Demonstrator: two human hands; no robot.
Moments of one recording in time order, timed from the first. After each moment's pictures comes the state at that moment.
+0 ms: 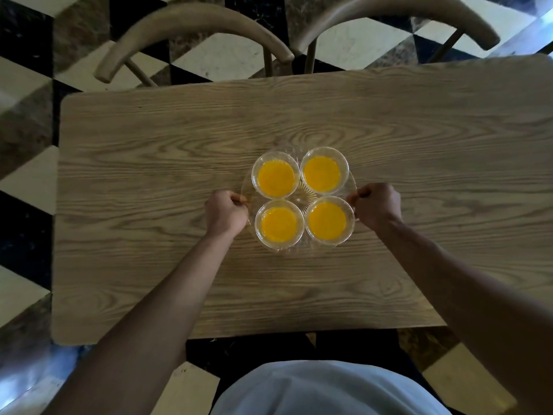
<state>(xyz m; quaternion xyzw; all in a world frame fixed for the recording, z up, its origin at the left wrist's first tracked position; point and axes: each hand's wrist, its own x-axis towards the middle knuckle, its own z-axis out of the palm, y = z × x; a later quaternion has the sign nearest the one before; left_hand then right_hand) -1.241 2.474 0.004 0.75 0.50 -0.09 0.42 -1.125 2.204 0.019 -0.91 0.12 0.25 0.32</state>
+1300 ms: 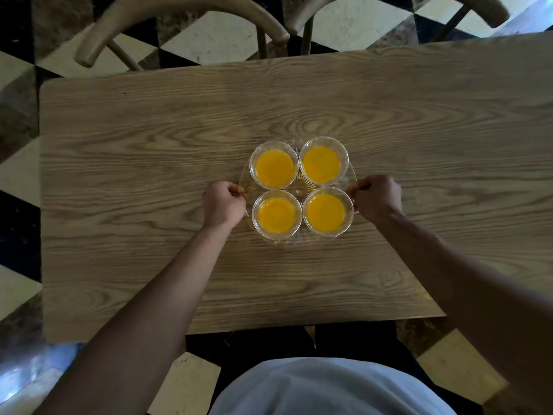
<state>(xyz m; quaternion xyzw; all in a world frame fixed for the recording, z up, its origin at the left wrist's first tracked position) -1.239 2.473 -0.005 0.74 0.49 -0.10 0.44 -1.130 2.203 0.011 -0.90 0.14 0.26 0.32</state>
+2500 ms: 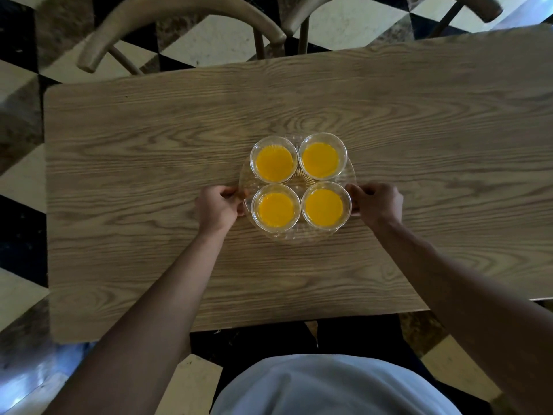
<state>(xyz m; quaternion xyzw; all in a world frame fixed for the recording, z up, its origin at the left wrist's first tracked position) -1.261 2.476 0.003 0.73 0.46 -0.05 0.51 -1.157 2.190 0.001 -0.87 0.17 0.22 0.41</state>
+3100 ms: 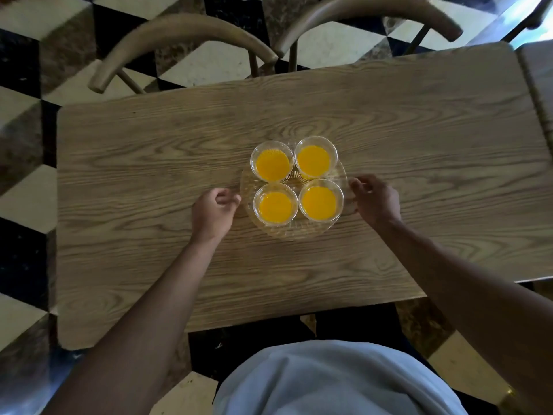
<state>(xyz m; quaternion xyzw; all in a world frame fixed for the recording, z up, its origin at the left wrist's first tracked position) -1.285 2.486 0.021 0.81 0.39 -0.04 0.43 -1.169 2.179 0.026 -0.90 0.11 0.18 0.39</state>
